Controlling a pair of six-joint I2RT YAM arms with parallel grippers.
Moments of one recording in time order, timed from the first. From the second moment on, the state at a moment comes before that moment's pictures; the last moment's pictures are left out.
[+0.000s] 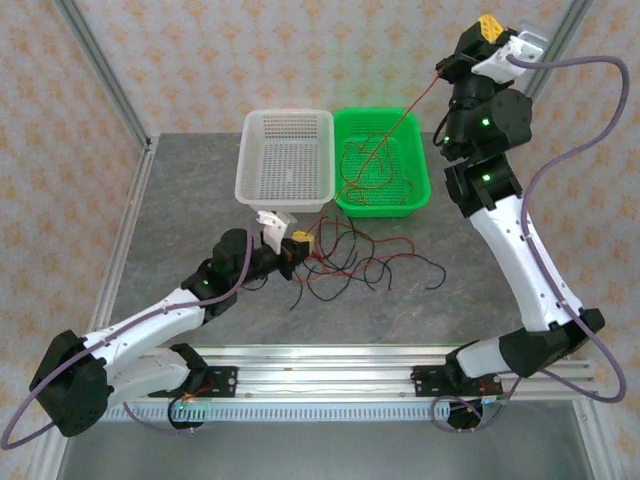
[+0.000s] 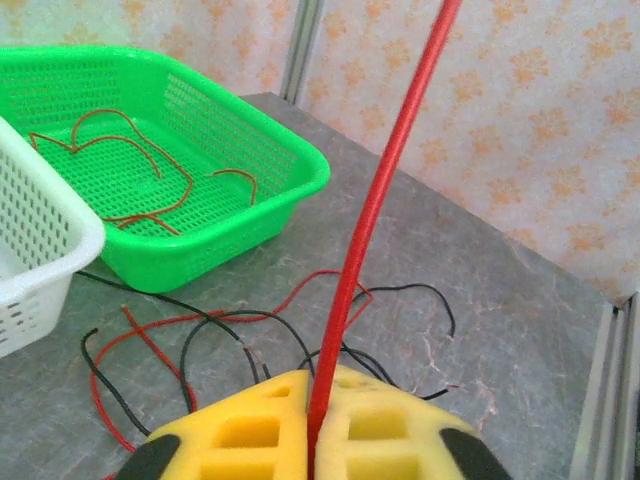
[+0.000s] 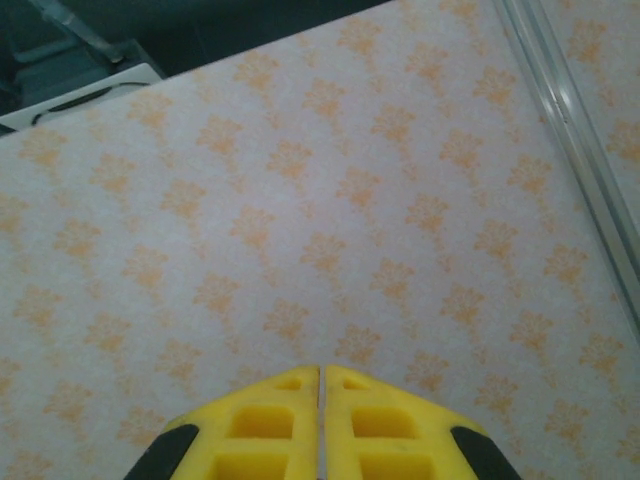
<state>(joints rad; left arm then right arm) -0.64 1.05 0.57 0.26 0.23 -0.23 0.39 1.42 1.73 0.27 0.54 0.08</state>
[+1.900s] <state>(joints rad) -0.63 0.76 0.71 -0.12 -0.09 -0.35 0.29 2.46 2.19 -0.42 0.26 0.18</state>
